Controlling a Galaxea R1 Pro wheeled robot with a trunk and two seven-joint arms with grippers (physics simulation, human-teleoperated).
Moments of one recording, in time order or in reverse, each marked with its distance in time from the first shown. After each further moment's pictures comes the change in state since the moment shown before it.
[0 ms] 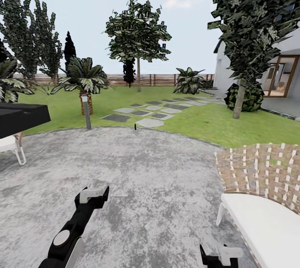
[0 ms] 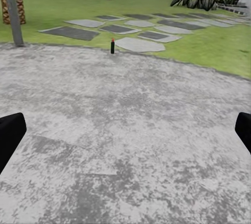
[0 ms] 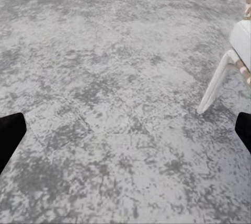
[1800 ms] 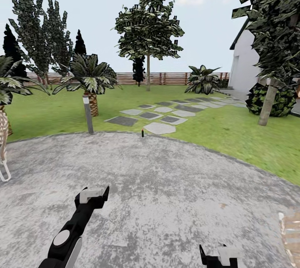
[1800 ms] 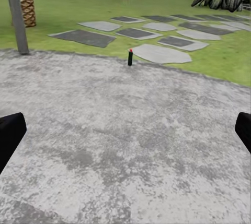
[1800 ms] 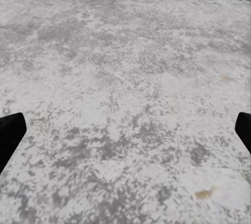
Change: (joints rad) left arm 0.000 0.000 0.000 0.000 0.000 0.000 0.000; right arm 0.000 0.004 0.000 0.000 -0.001 0.000 0.000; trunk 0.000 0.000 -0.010
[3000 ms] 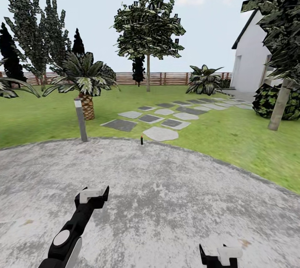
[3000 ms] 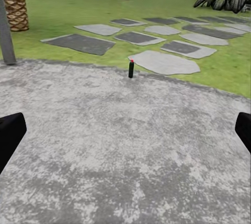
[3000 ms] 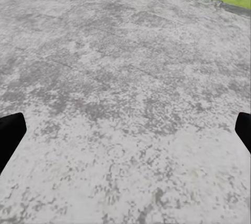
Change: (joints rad) left arm 0.000 0.000 0.000 0.000 0.000 0.000 0.000; right arm 0.000 0.001 -0.001 -0.001 0.000 0.001 -0.001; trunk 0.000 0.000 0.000
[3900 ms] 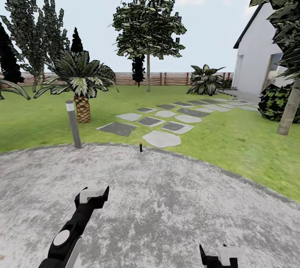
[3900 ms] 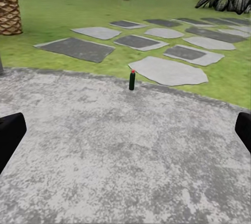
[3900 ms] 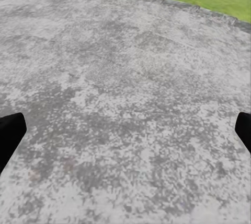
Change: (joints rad) left arm 0.000 0.000 0.000 0.000 0.000 0.000 0.000; right arm 0.000 -0.003 0.000 0.000 0.000 0.000 0.006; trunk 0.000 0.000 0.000
